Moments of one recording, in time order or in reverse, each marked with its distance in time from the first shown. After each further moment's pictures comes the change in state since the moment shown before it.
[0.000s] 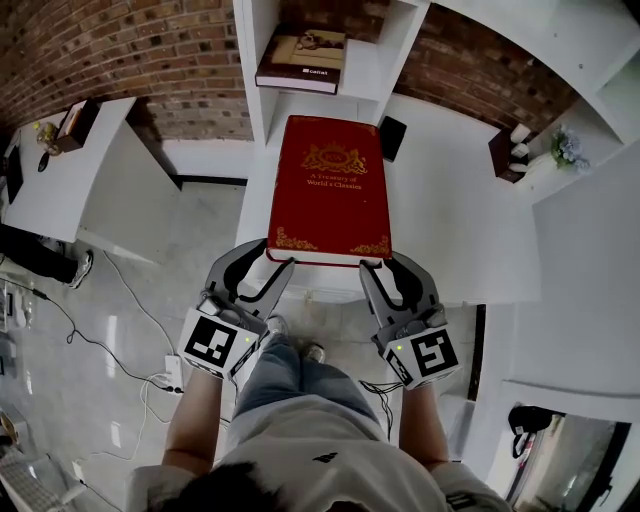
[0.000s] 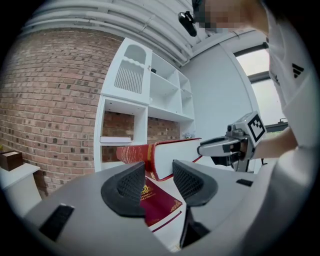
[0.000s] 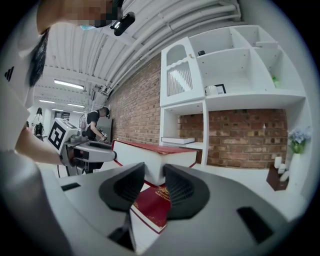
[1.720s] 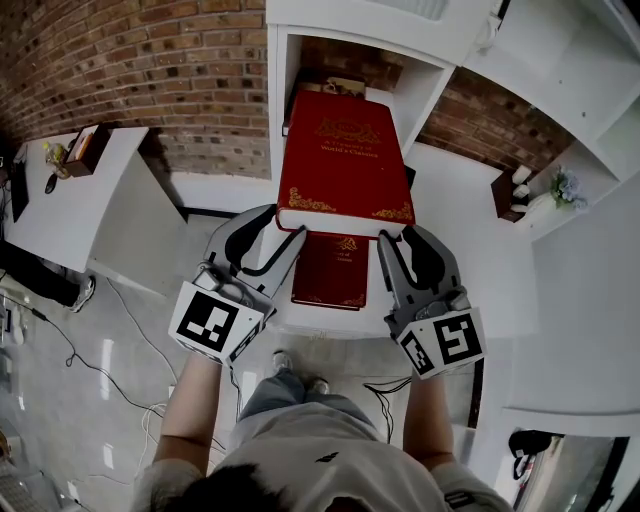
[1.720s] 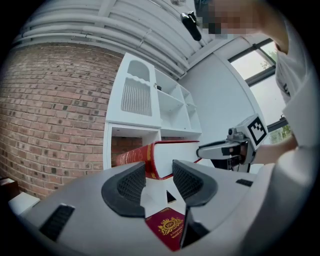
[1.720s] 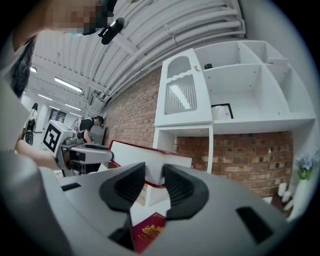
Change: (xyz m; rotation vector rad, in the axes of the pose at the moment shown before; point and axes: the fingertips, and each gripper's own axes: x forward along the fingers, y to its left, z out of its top) left arm 0.031 0.089 0.112 0.092 -0.173 0.010; right arm 0.077 -0.030 0.115 -0.065 -0.158 -0.076
